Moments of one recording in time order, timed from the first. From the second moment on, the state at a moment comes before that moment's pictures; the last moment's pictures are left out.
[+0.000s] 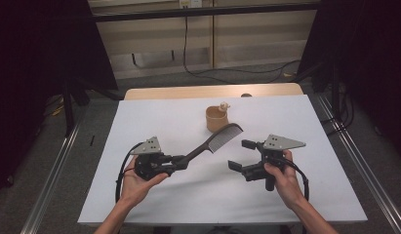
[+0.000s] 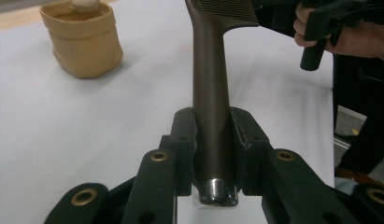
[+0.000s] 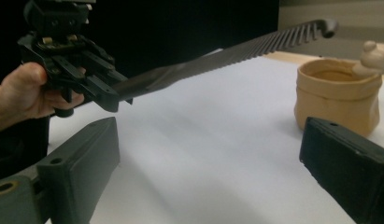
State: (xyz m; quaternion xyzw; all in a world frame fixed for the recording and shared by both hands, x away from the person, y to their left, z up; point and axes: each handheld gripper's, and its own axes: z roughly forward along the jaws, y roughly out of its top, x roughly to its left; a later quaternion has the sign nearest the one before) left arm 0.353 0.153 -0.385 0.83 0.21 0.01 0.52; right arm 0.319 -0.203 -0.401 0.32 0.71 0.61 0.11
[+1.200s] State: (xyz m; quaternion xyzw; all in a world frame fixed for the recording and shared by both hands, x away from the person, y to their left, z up) left arm 0.344 0.155 -0.371 0.78 0.19 0.03 0.59; right arm 0.331 -0.146 -0.391 0.30 0.65 0.70 0.07
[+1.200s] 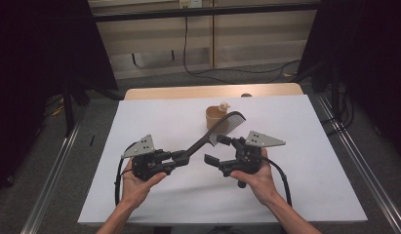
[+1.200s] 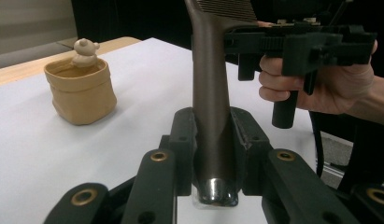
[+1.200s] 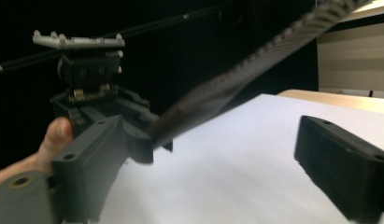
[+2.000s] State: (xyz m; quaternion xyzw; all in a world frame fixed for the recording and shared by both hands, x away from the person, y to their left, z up) left arm 0.345 0.153 -0.370 0.78 0.19 0.03 0.60; right arm 0.336 -0.129 -0.392 0.32 0.58 0.75 0.04
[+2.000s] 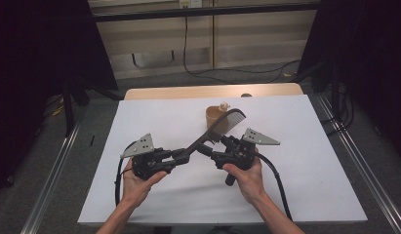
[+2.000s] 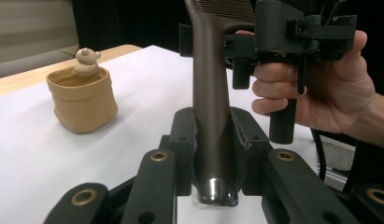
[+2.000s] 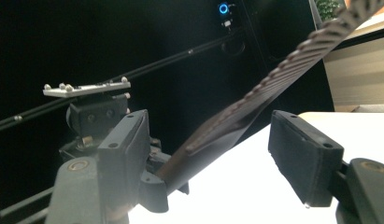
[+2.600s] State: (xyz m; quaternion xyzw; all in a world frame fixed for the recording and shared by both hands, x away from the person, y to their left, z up) left arm 0.346 0.153 -0.370 0.77 0.19 0.04 0.60; right arm 0.334 -0.121 -0.397 0.35 0.54 0.76 0.03
